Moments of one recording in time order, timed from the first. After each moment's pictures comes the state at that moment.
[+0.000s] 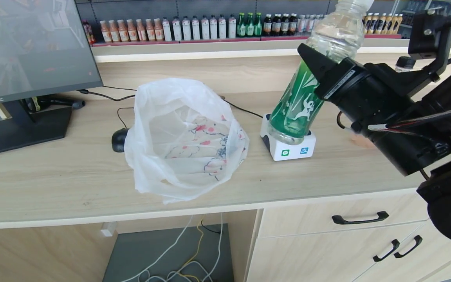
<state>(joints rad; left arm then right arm) 0.00 0.00 0.00 0.00 0.00 0.00 0.60 1.67 -0.92 -1.26 -0.12 0.21</state>
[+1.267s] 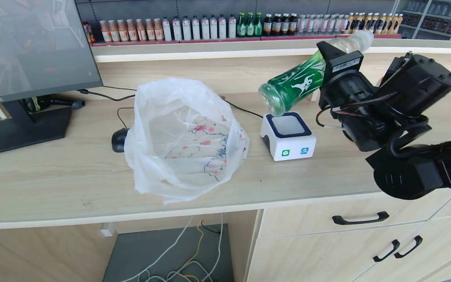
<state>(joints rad) 0.00 0.00 0.00 0.00 0.00 0.00 0.45 1.88 -1.13 -1.27 -0.24 1.06</state>
